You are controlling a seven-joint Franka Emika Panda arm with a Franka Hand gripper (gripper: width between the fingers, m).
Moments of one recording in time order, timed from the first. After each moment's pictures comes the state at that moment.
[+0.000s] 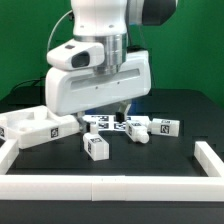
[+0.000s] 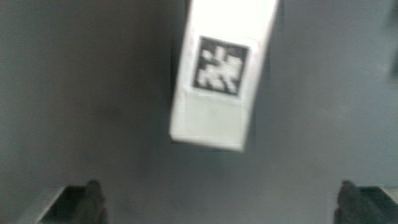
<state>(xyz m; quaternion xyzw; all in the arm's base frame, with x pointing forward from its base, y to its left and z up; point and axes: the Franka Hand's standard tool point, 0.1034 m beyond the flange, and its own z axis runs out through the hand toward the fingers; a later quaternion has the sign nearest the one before) 0.529 -0.059 0.035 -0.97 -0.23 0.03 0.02</state>
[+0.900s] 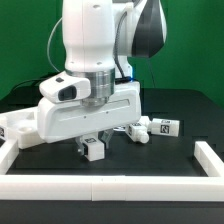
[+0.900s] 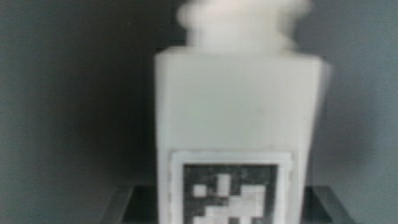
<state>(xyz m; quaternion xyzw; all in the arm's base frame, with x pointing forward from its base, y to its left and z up) 0.523 -0.063 0.008 -0.97 -0.23 0.02 0.02</state>
